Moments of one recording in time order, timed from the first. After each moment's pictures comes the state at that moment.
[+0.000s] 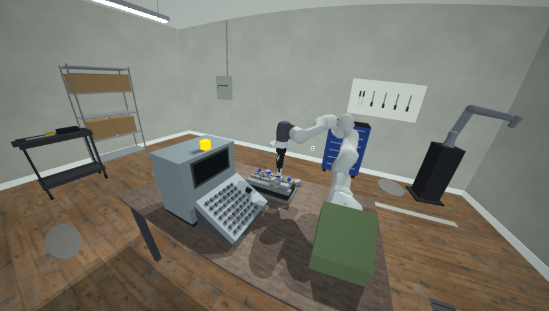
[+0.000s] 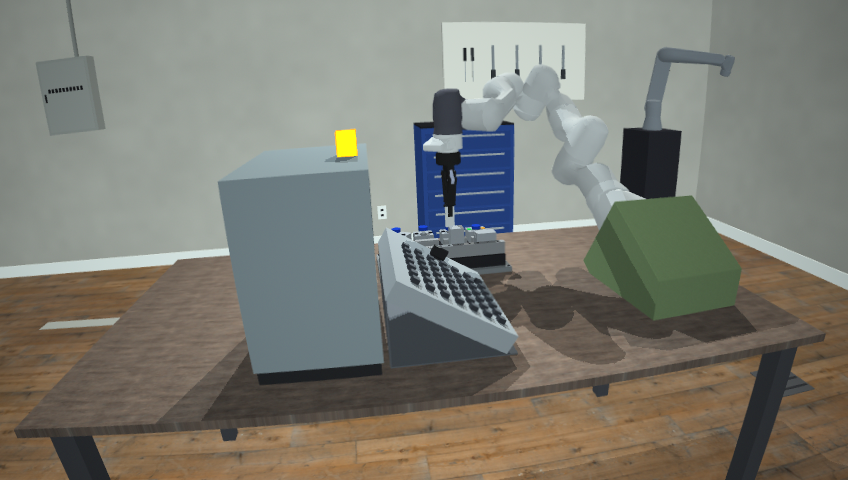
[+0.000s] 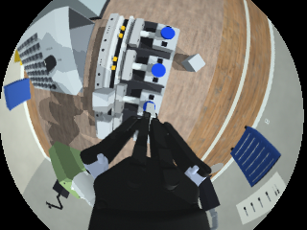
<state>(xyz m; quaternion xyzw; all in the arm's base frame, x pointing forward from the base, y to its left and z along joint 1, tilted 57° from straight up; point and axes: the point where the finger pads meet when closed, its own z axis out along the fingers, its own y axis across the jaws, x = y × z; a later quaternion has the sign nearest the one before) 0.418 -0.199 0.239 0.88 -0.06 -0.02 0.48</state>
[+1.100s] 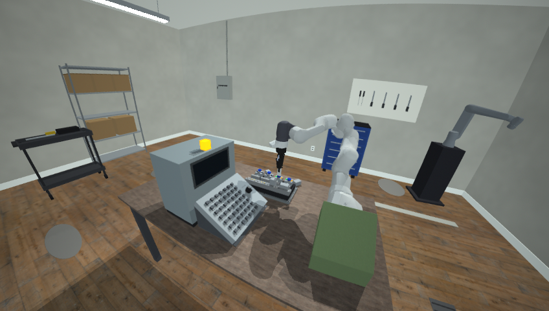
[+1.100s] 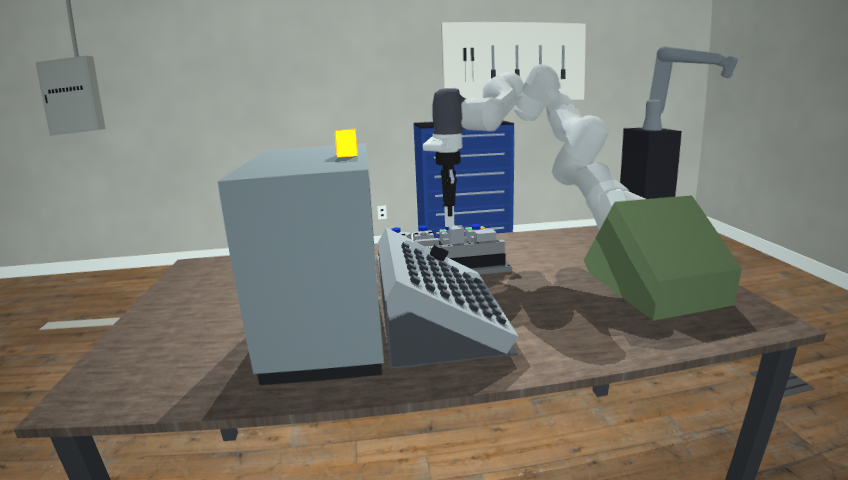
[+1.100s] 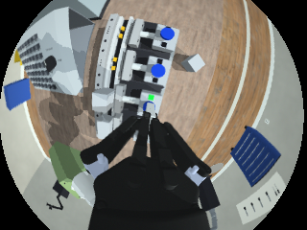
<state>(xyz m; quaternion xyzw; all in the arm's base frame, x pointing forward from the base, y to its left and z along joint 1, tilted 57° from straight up) 0.419 -0.198 0.240 0.88 -0.06 -0.01 0.48</state>
